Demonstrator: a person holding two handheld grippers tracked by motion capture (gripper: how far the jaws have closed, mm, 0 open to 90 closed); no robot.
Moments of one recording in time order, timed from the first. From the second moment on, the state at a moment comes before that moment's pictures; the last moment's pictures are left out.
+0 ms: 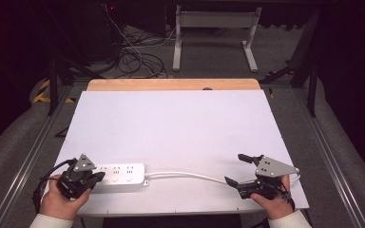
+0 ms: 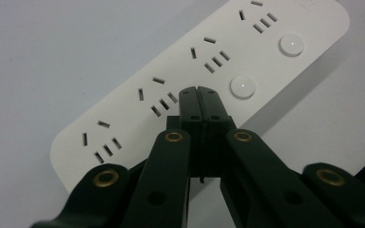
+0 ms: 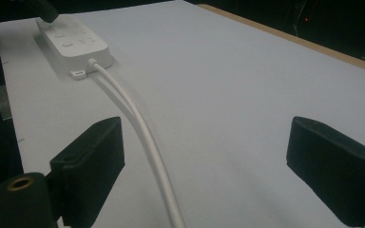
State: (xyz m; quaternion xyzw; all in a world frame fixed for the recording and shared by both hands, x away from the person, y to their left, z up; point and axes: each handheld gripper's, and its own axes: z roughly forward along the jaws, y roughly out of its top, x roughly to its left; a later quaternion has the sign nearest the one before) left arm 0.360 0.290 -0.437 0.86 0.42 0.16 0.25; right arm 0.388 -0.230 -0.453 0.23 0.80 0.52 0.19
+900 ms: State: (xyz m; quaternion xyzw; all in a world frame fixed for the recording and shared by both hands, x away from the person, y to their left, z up) left arm 0.360 0.291 -0.446 0.86 0.43 0.16 0.24; right arm 0.387 -0.231 -0.452 0.23 0.80 0.52 0.19
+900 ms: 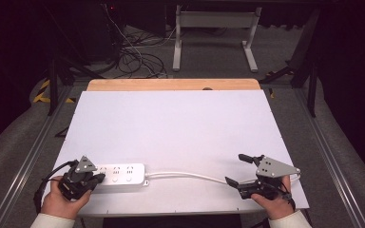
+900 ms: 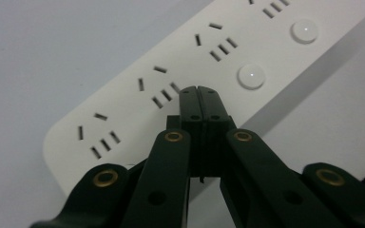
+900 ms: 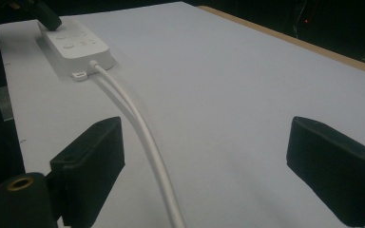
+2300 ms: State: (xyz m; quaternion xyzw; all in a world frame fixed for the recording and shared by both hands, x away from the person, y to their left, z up) left arm 0.355 0.290 -0.442 0.84 0.43 0.19 0.25; right arm 0.386 -0.230 -0.451 0.23 0.80 0.52 0.19
